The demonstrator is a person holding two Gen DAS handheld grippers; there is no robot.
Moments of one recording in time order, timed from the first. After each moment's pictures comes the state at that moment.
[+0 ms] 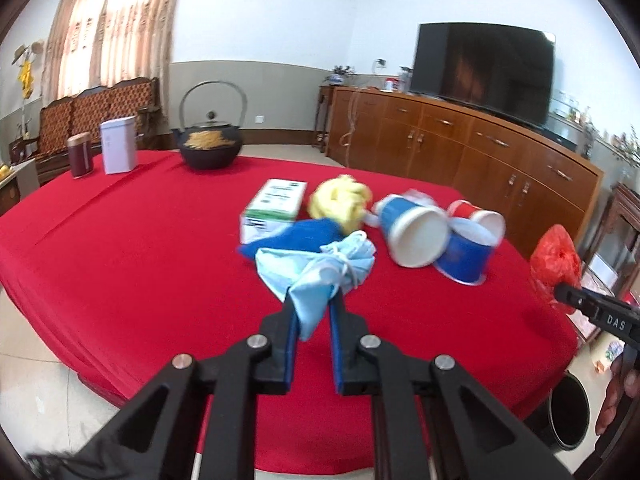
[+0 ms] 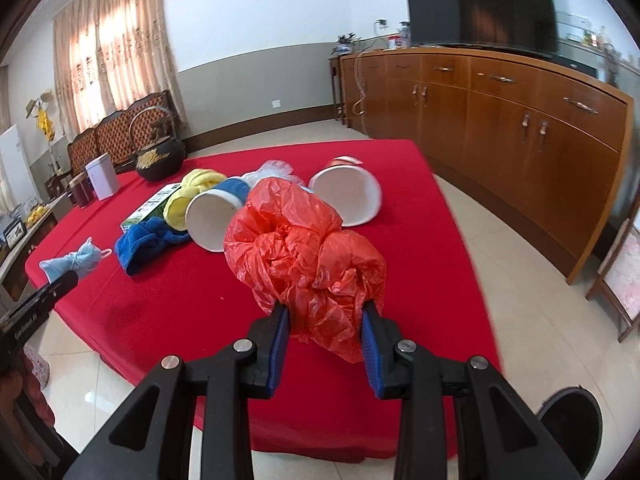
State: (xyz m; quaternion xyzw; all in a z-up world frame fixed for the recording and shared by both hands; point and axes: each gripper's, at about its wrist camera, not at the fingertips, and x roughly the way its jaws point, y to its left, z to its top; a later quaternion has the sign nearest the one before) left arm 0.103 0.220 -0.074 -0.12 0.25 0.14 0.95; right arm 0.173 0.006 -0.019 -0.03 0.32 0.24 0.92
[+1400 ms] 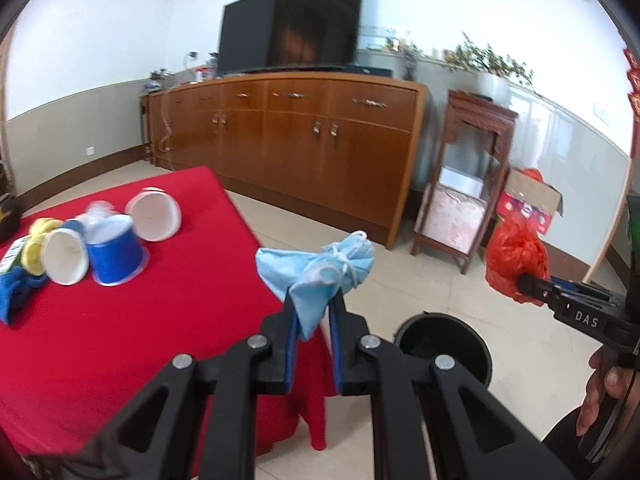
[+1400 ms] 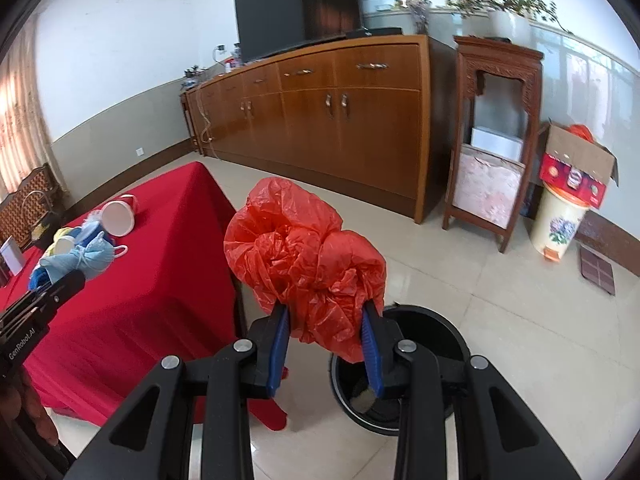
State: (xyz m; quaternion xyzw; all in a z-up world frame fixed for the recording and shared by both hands) left arm 0.149 -0.065 -0.052 -0.02 0.27 -0.14 0.95; right arm 0.083 -0.294 -0.006 0.05 0.32 0.00 0.95
